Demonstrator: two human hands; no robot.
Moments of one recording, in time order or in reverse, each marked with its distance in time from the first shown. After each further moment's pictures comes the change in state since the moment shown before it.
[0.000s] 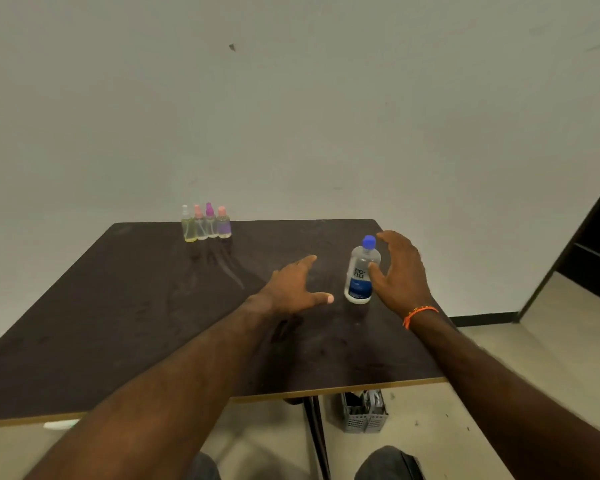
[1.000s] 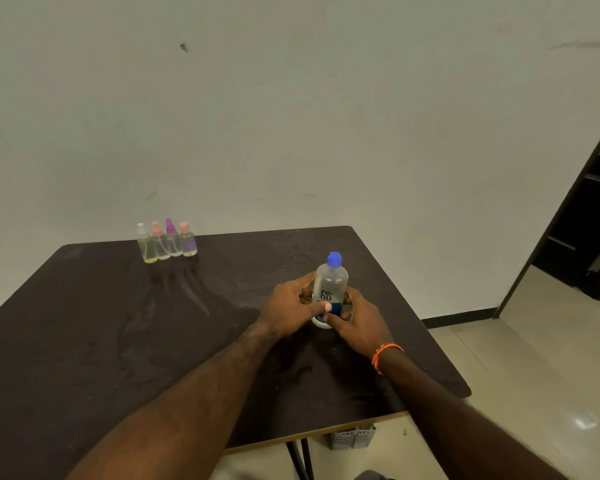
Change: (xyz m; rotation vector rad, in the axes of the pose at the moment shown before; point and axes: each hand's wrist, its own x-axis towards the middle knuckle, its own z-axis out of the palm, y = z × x) left_hand 0.057 0.014 0.055 -0.582 0.096 0.137; right_hand -0.013 0.029 0.047 0.179 -0.333 0.297
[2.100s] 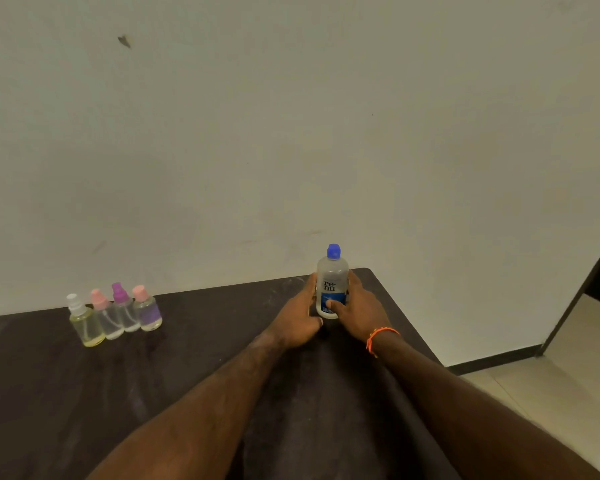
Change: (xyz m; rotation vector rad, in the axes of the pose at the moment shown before) left_hand 0.215 -0.078 -0.031 0.086 -0.167 -0.108; right_hand 0.269 0.031 0.029 -0.041 0.036 0.010
